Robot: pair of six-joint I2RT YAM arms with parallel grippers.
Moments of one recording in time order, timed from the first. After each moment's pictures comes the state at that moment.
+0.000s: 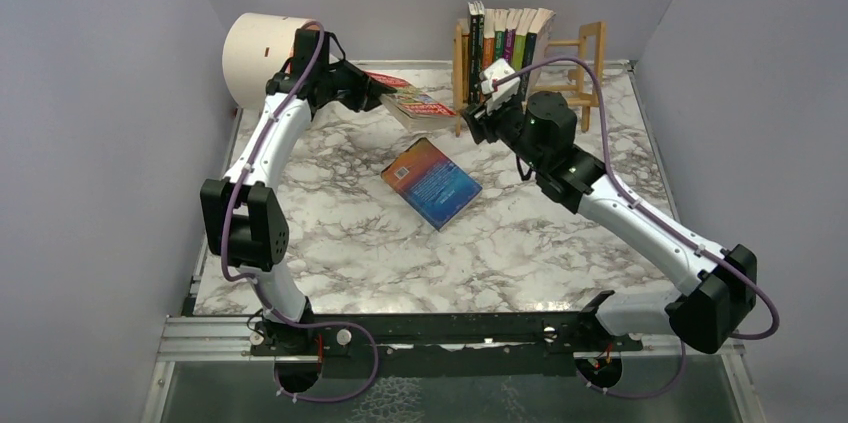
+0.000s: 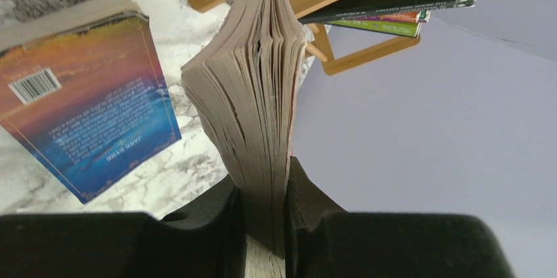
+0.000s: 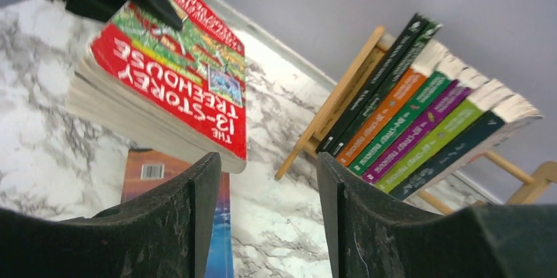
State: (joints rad) left arm -0.16 1.74 1.65 -0.59 0.53 -1.25; right arm 0.68 1.28 1.16 0.05 0.10 -0.27
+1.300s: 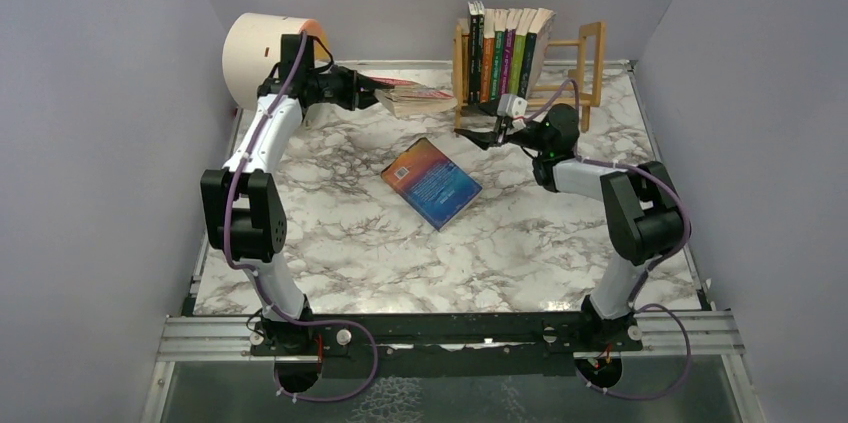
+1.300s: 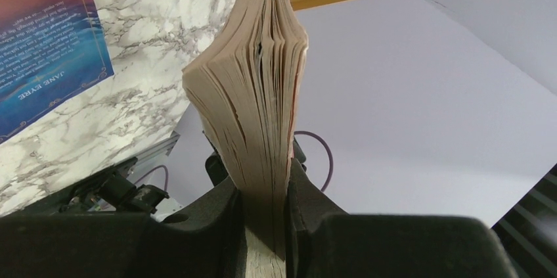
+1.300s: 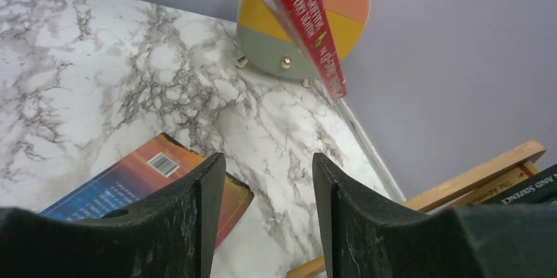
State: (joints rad) left arm -0.06 1.80 1.61 -0.49 0.88 -1.47; right arm 0.29 1.76 0.90 1.07 -0.97 -0.26
